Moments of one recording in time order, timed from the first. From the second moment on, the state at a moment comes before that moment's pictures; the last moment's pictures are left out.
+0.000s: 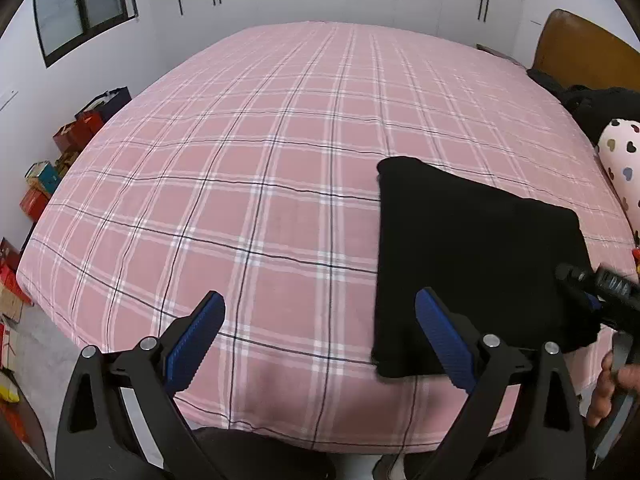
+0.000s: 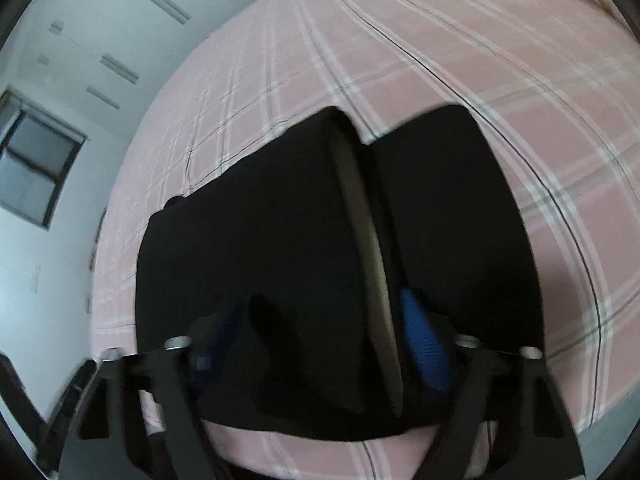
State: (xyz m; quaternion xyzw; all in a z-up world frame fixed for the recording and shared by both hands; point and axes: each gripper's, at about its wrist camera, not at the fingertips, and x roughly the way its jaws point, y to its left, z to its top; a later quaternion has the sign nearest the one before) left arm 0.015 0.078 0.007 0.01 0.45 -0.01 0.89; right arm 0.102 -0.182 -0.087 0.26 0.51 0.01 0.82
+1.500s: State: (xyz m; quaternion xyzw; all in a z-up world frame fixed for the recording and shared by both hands) left arm 0.087 0.013 -0.078 -0.17 0.58 -0.15 0.78; right arm 0.078 -0.275 -0.088 0.30 0.49 -0.02 0.82
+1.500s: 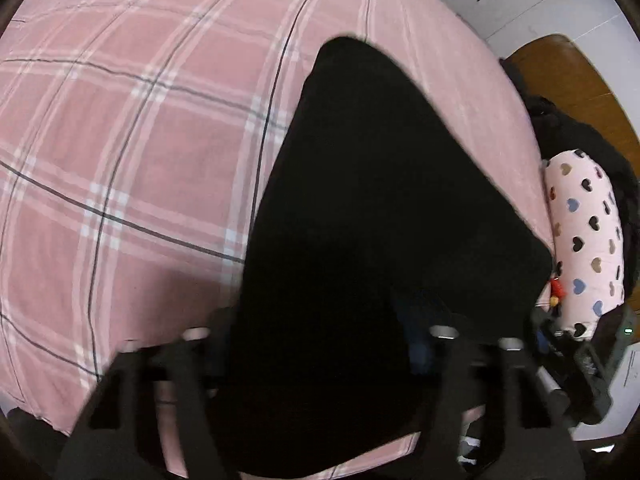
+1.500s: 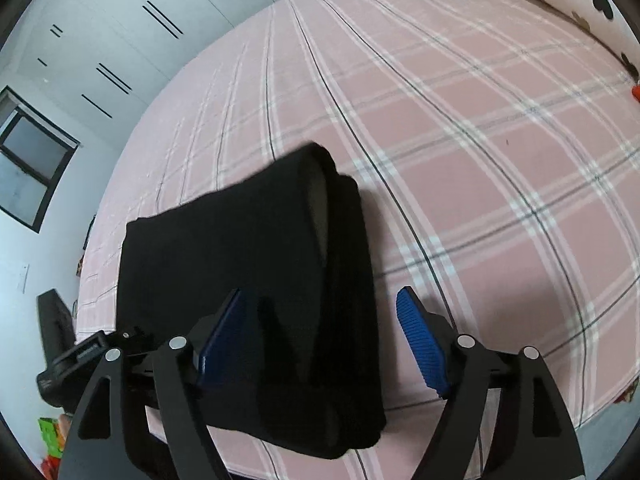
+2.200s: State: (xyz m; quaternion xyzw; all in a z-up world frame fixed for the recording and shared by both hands) left arm 0.098 0.027 -0.087 -0.19 0.59 -0.15 0.77; right arm 0.065 -0.256 -0.106 0.35 0.49 0.03 0.80
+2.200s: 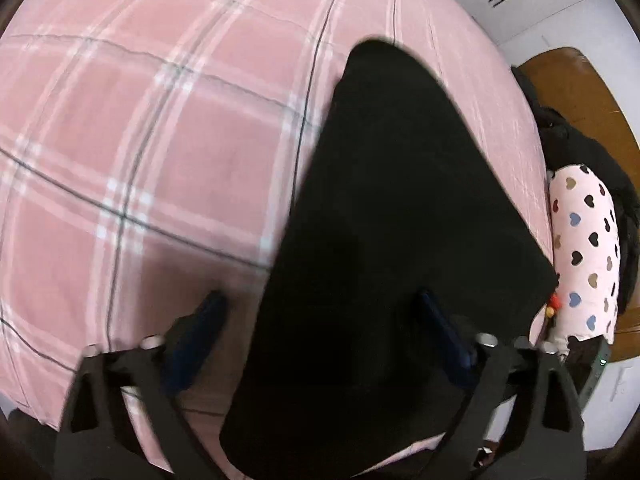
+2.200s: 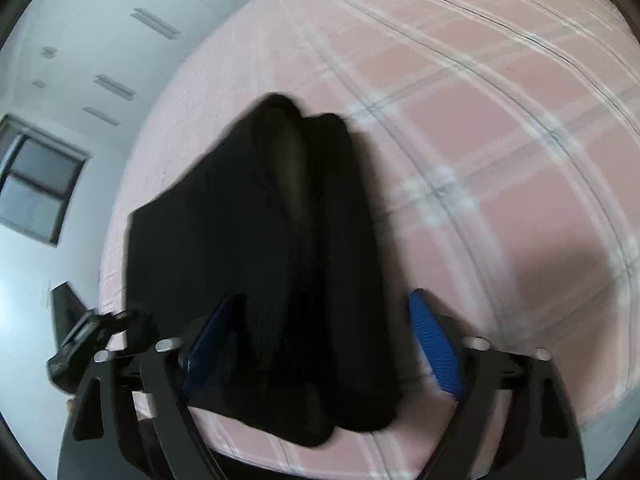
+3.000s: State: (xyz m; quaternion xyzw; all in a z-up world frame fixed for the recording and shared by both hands) left arm 0.047 0.062 -0.026 0.00 0.51 -0.02 0.86; right arm 0.103 -0.218 -0.050 0.25 0.49 0.02 0.84
